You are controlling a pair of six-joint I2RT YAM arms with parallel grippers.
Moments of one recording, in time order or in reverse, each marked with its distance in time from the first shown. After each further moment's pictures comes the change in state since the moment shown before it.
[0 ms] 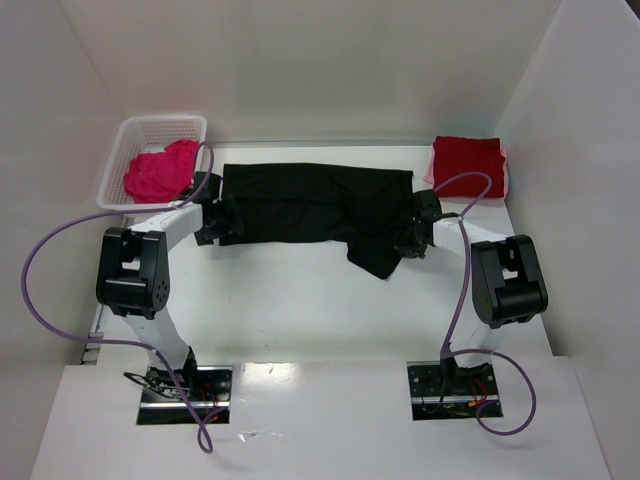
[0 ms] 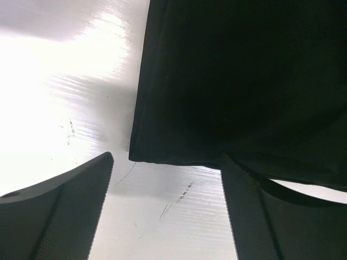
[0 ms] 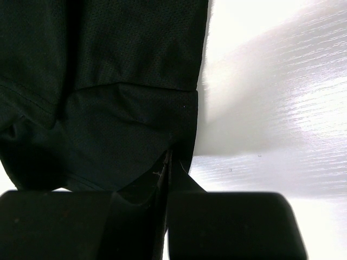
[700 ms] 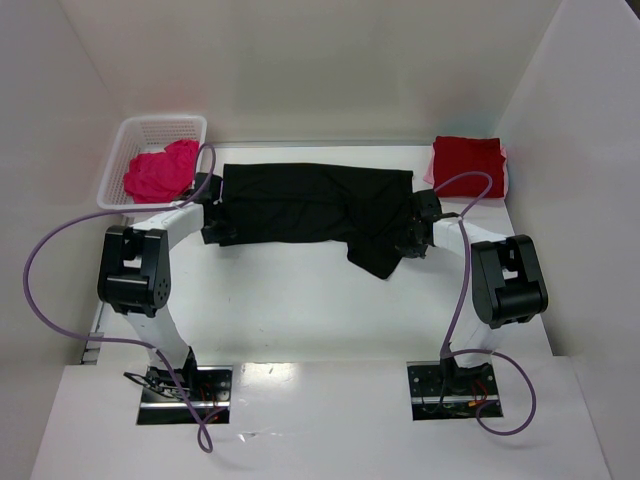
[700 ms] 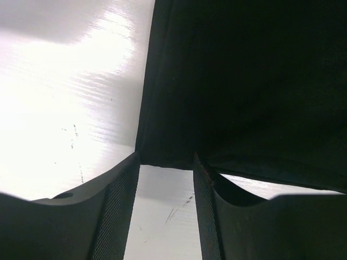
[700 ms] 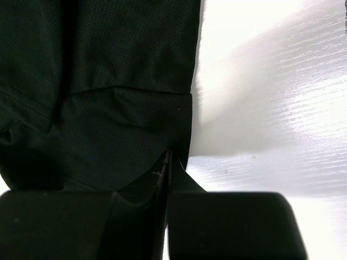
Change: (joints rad) left arm 0.000 0.018 0.000 0.002 -0.011 0.019; right arm 0.000 0.000 0.000 0.000 0.021 0.000
